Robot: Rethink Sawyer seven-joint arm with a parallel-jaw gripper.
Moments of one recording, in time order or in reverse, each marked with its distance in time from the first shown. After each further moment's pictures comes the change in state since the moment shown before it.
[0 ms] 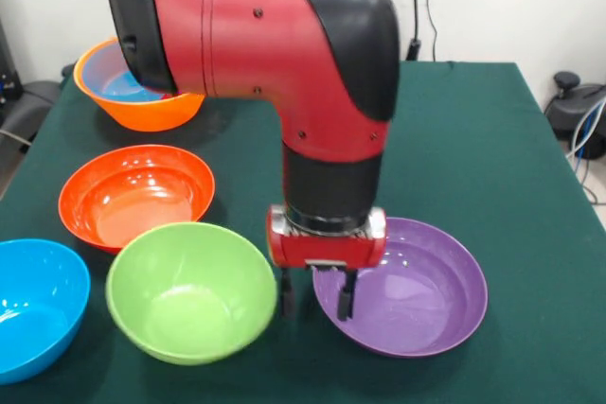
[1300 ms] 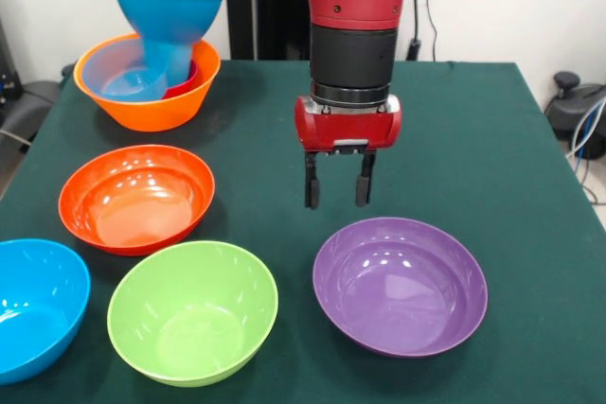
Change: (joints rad) arm -0.021 -0.291 -0.048 0.588 -0.112 -0.432 0.000
